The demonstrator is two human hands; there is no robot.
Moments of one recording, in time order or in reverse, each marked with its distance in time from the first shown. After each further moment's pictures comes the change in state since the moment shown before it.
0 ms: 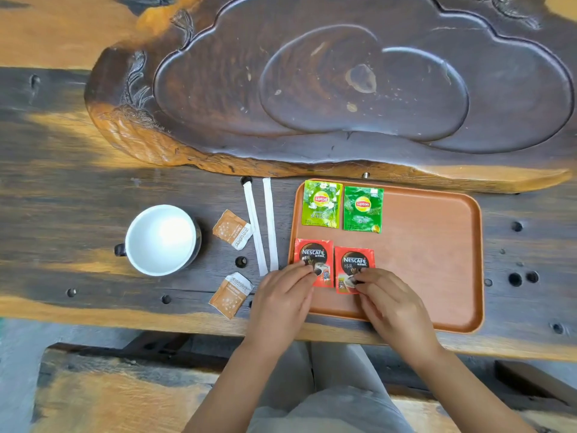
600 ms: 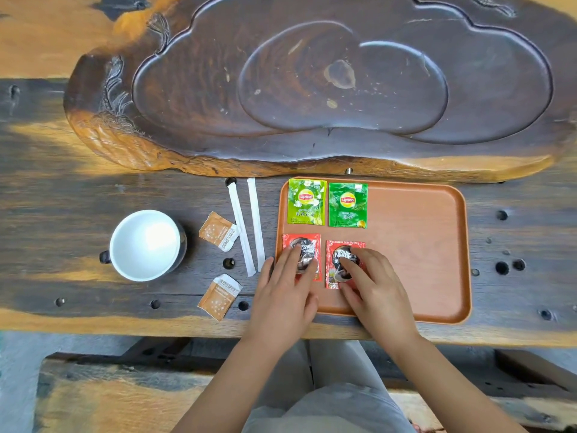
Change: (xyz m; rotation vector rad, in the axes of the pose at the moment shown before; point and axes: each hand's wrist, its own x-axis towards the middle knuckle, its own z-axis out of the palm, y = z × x) left_hand 0.014 0.020 0.002 0.292 -0.453 -0.092; right_hand 0.007 -0.001 0.011 -0.116 -0.015 0.210
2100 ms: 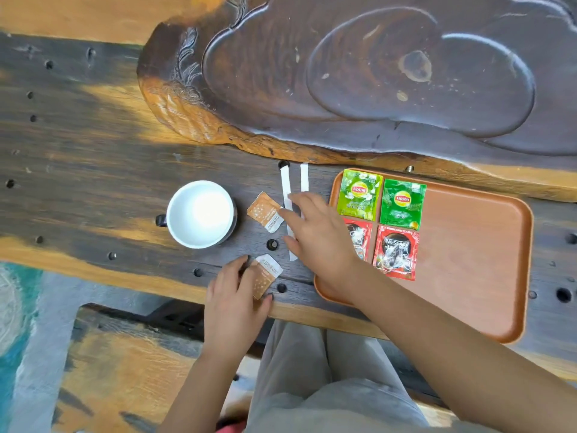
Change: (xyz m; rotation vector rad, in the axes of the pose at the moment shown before) left_hand -0.077 -0.088 0.002 -0.129 0.185 -0.386; right_hand 0.107 -0.114 0.043 -0.017 -0.172 -0.356
